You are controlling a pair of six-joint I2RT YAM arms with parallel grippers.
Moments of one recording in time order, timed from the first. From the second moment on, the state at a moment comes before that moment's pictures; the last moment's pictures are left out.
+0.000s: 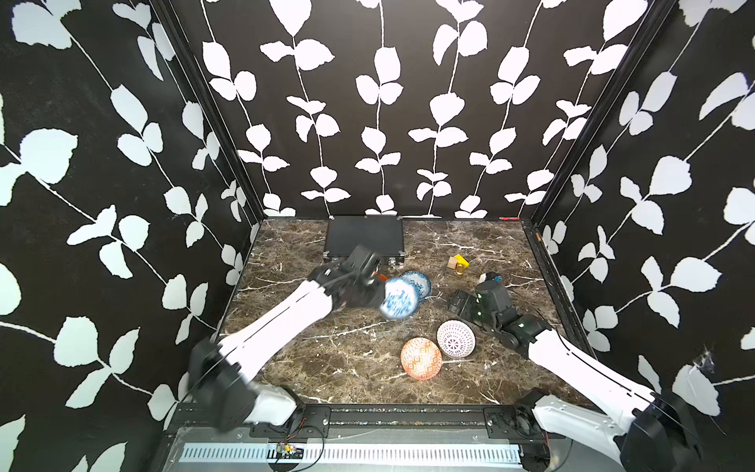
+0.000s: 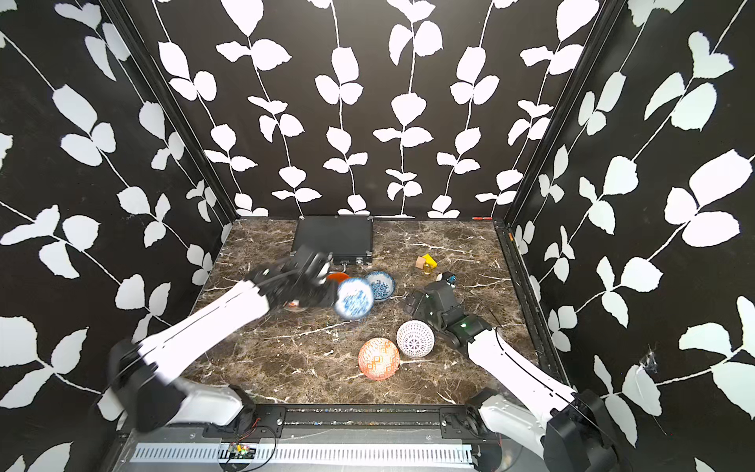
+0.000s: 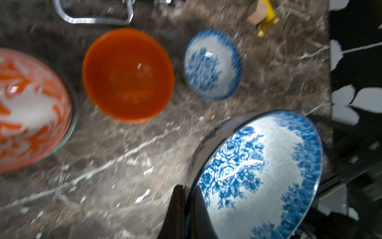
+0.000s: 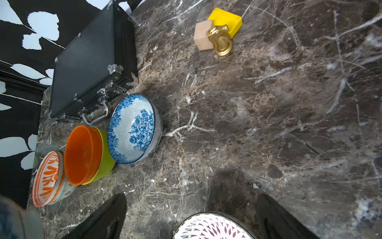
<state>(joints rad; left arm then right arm) -0.72 1.49 1.38 -0.86 0.10 -0.60 0.55 1.05 0.64 -0.34 0.11 0.82</state>
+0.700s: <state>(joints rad) -0.64 2.01 1.79 -0.89 0.17 -0.46 0.55 1.04 0.64 -0.33 0.12 0.82</state>
